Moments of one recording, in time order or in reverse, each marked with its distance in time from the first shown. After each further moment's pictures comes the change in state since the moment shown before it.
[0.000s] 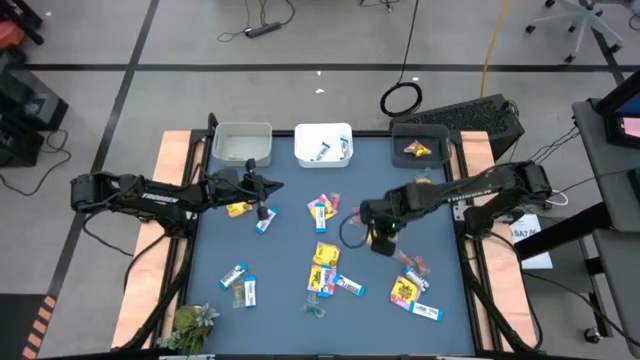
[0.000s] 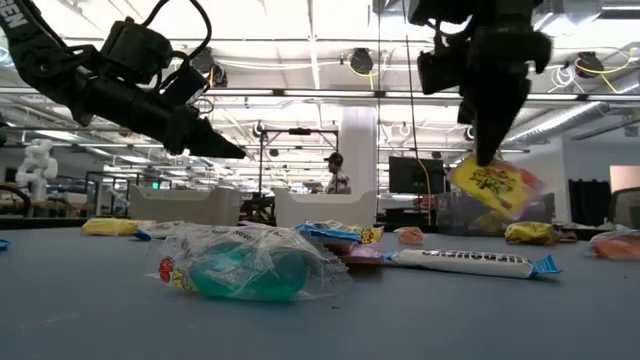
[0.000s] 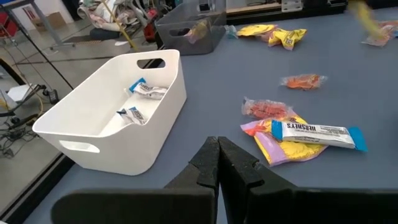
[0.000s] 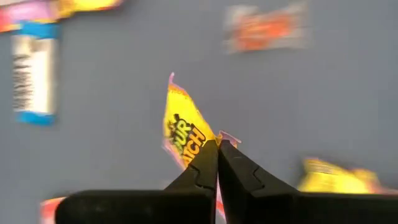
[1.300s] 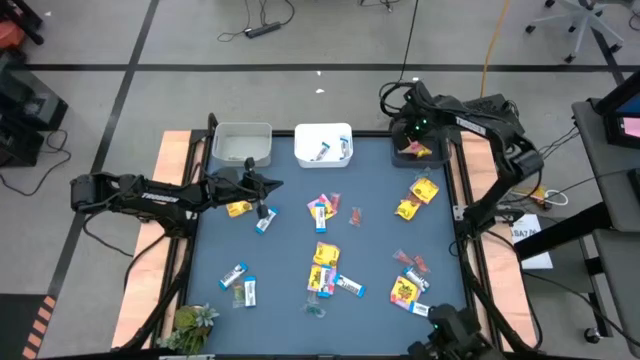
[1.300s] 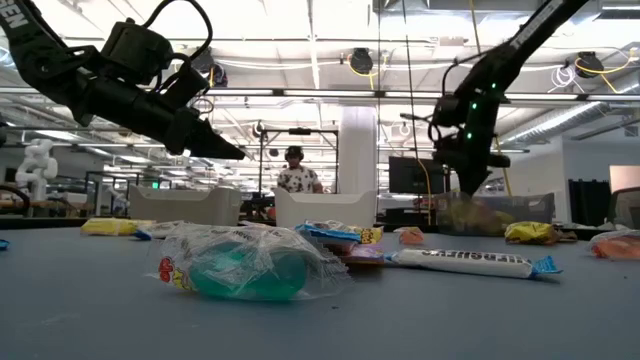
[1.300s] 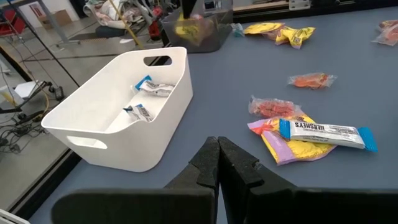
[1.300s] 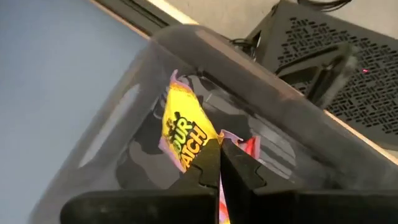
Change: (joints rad) left arm 0.014 0.000 0.000 -0.002 -0.009 -0.002; right arm -1.108 0.153 0.045 0.244 0.028 -0.460
